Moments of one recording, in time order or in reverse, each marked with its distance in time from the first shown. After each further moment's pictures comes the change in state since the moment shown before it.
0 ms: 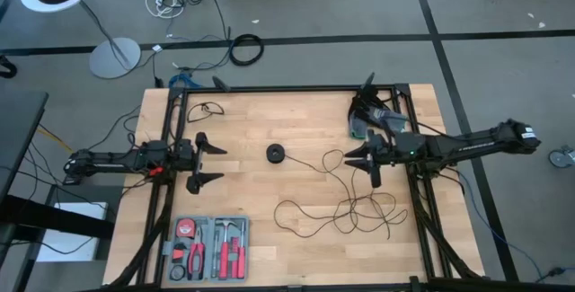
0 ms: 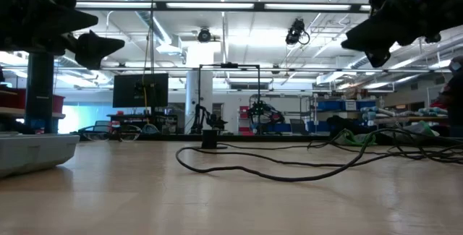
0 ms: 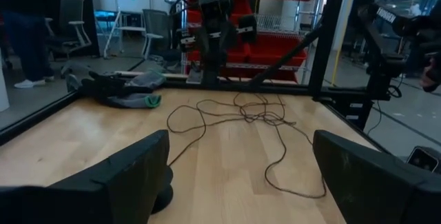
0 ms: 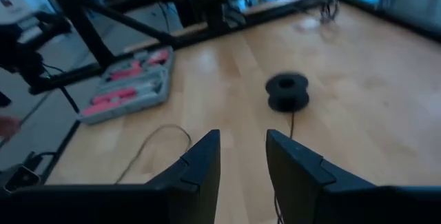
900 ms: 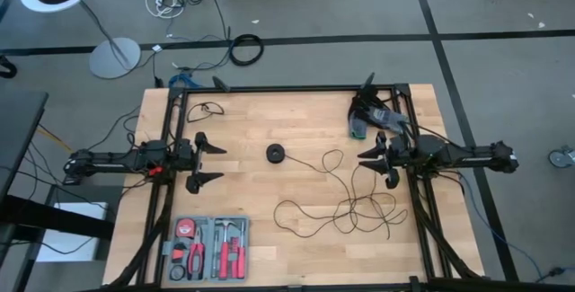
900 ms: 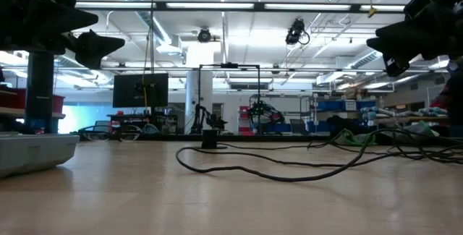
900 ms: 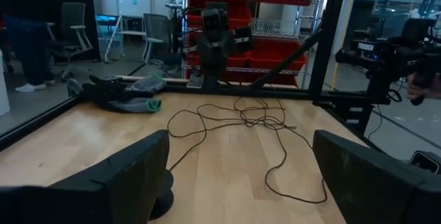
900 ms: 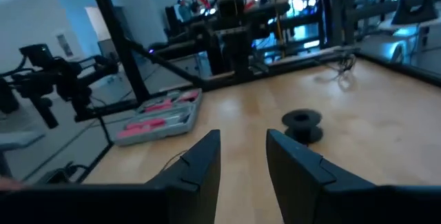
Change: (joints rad) left arm 0.000 0.001 0.000 0.018 -0.002 0.001; right arm -0.053 -0.598 -0.250 -0.088 -0.107 -0.060
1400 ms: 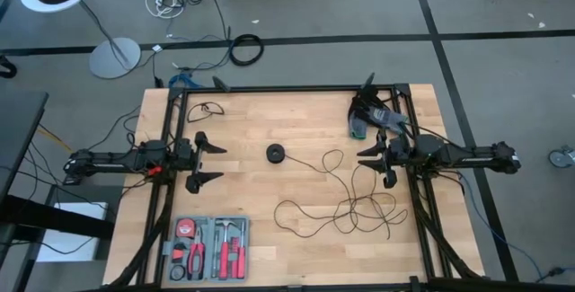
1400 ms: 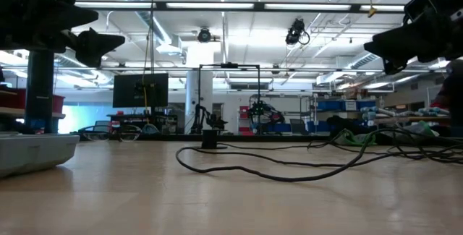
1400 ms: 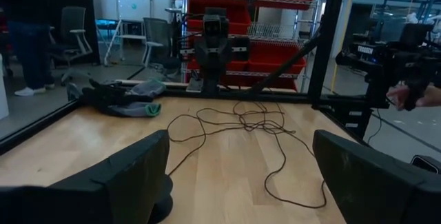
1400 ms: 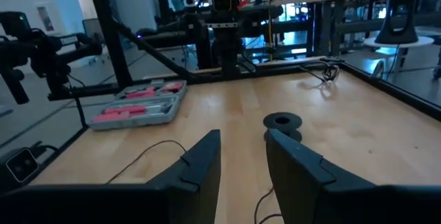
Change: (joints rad) left arm 0.000 0.000 0.000 0.018 0.000 0.000; right arm -0.022 0.024 0.000 0.003 0.007 -0.135
